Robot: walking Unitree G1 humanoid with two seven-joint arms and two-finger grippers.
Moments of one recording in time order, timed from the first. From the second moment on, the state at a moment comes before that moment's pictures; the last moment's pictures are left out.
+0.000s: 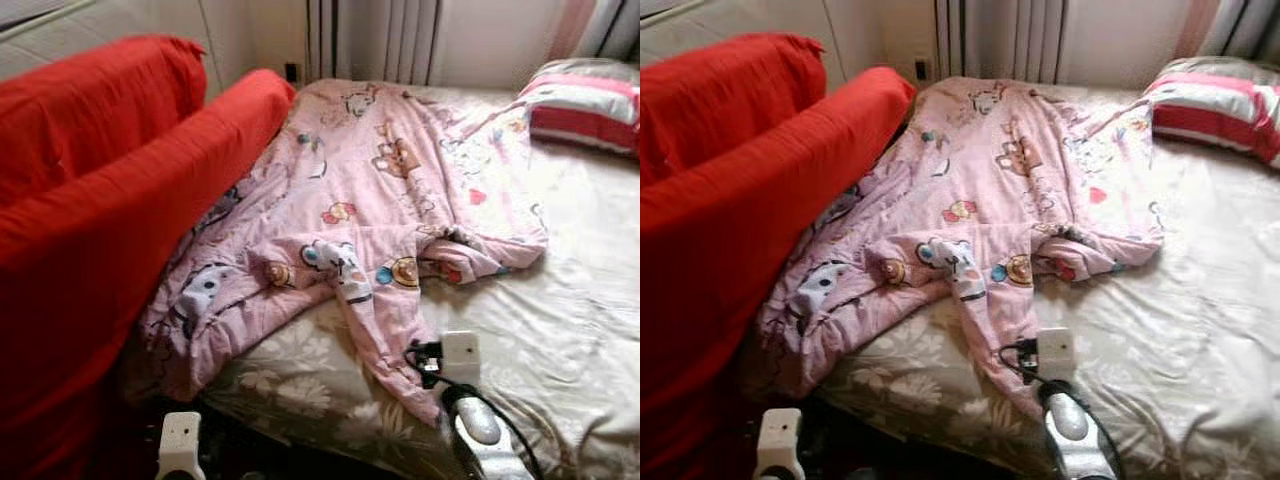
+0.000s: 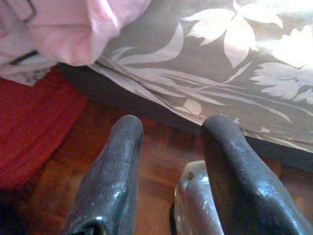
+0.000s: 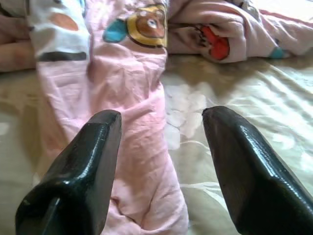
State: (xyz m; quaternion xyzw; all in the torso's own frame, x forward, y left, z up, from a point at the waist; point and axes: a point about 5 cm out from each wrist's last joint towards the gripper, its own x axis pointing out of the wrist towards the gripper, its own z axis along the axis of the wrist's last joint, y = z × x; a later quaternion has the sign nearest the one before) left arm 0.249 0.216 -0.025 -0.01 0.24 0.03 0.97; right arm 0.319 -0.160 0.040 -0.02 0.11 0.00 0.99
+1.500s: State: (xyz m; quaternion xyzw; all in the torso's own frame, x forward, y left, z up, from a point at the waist) left arm 0.234 0.225 -0.032 0.00 0.25 0.02 0.97; right arm 0.292 -0.143 -0.012 0.04 0.31 0.03 0.95
